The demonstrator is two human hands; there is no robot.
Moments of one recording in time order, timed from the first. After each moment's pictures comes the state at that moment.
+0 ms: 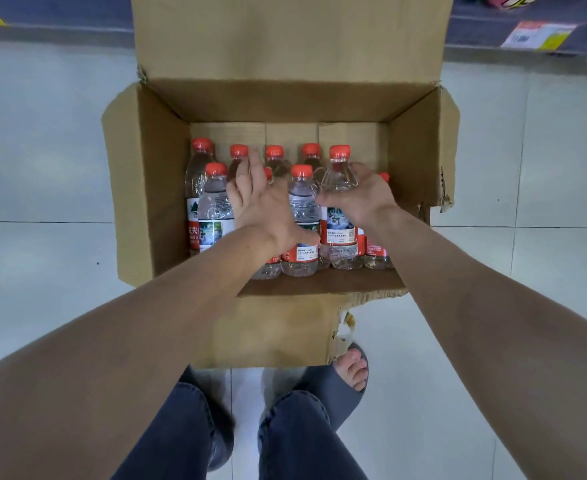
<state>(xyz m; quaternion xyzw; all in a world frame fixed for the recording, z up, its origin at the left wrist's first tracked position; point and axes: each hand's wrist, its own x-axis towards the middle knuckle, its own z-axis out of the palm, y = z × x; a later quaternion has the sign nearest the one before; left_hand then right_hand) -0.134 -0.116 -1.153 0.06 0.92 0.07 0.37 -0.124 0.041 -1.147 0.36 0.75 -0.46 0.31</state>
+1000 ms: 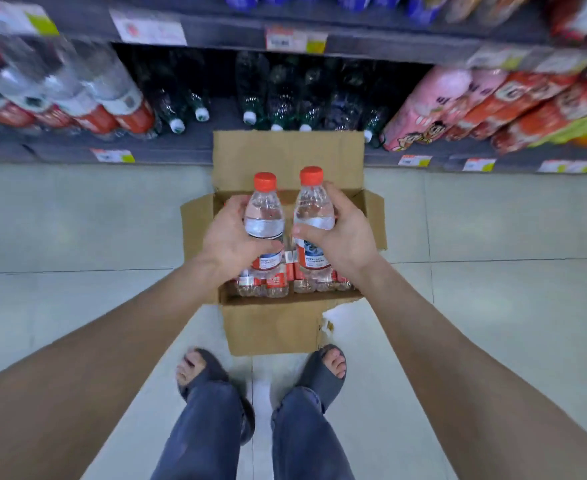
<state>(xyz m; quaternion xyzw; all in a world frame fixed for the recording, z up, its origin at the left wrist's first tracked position) -0.162 -0.209 -0.880 -0.04 0.84 0.45 0.30 -0.110 -0.020 -0.851 0.25 0.79 -0.54 0.13</state>
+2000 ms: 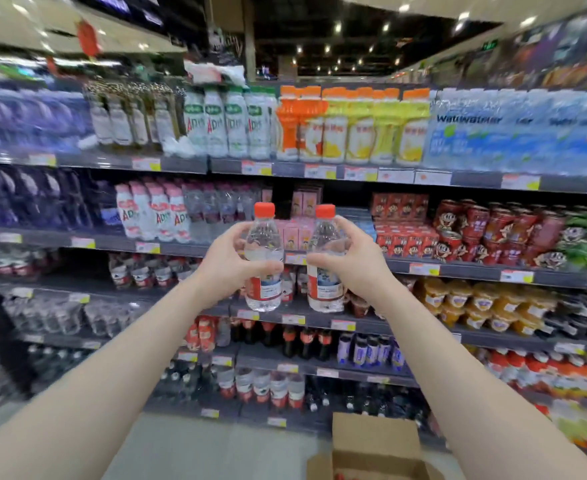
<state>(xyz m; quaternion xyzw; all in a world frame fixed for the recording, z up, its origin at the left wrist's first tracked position) -0.065 -0.570 -0.055 0.13 0.84 0.52 -0.06 -0.031 -0.328 -0.042 -0.05 0.85 -0.50 -0.13</state>
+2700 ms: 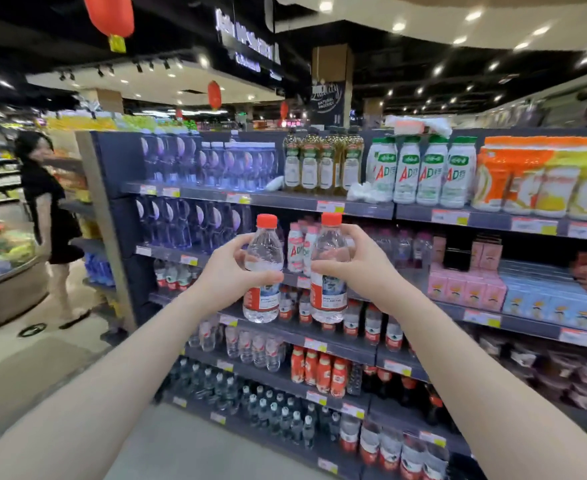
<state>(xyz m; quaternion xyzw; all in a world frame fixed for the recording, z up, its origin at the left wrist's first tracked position) -0.077 -1.012 -0.007 0.04 0.86 0.49 -0.15 -0.105 -0.756 0.013 -0.18 0.84 -0.51 -0.06</state>
